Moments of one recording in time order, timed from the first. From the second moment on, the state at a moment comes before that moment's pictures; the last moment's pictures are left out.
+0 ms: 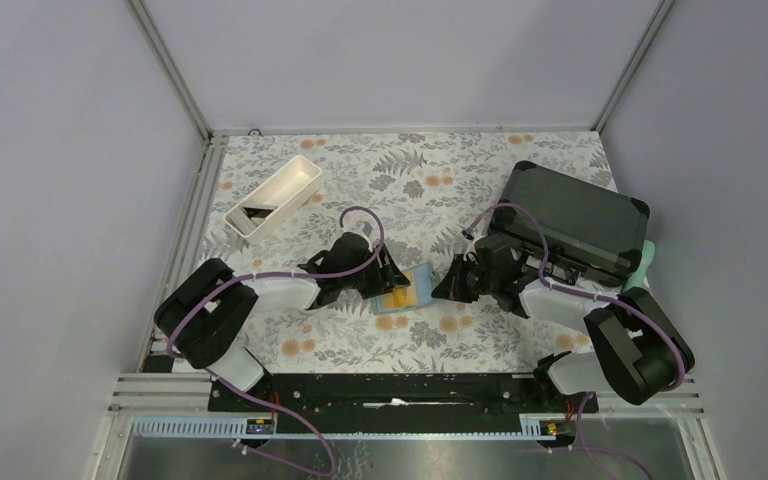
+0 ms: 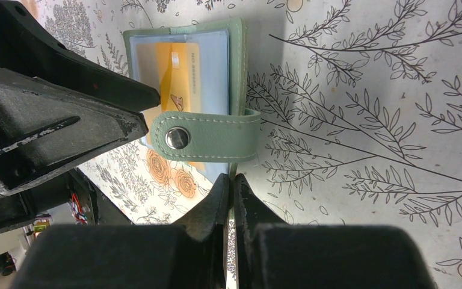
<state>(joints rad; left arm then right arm) -0.73 1.56 0.63 0.22 0.18 -1.00 0.51 1.36 0.46 0.13 -0.37 0.70</state>
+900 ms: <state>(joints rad) -0.76 1.63 0.63 0.35 0.21 -1.06 0.51 1.38 0.46 0.13 -0.36 0.70</state>
